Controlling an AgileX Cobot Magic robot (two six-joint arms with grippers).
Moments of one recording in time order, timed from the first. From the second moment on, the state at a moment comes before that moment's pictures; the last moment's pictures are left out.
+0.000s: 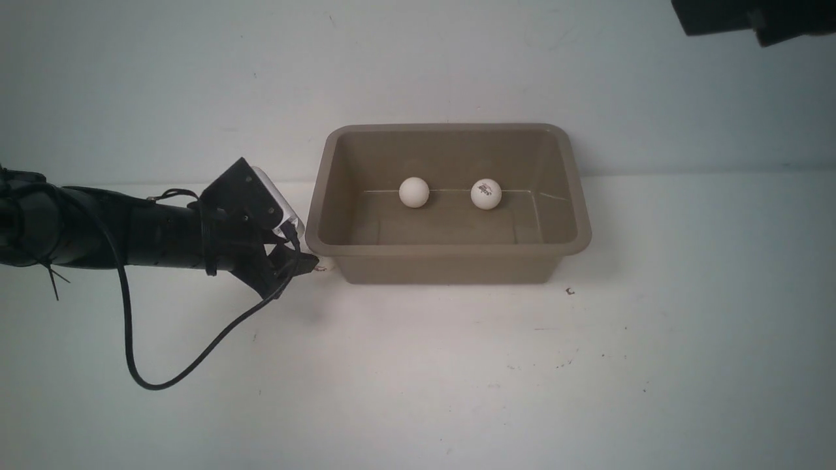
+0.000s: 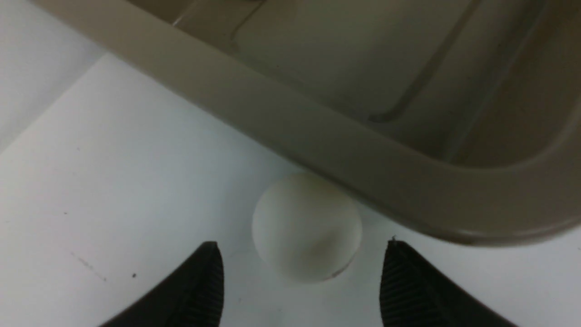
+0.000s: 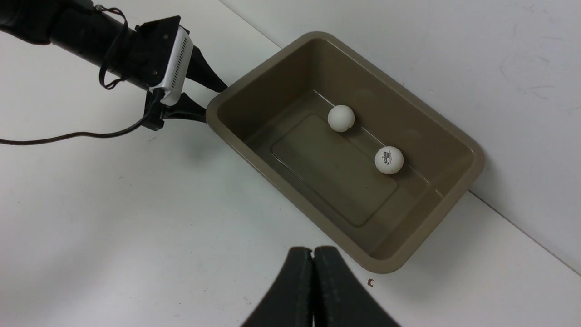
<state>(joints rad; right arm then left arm) 0.49 1.29 -1.73 0.13 1.28 -0.28 0.04 2.07 -1.20 -1.48 0.62 2.19</state>
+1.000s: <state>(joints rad) 0.49 1.29 -1.73 0.16 1.28 -0.28 0.02 2.17 -1.25 -1.51 0.65 2.19</state>
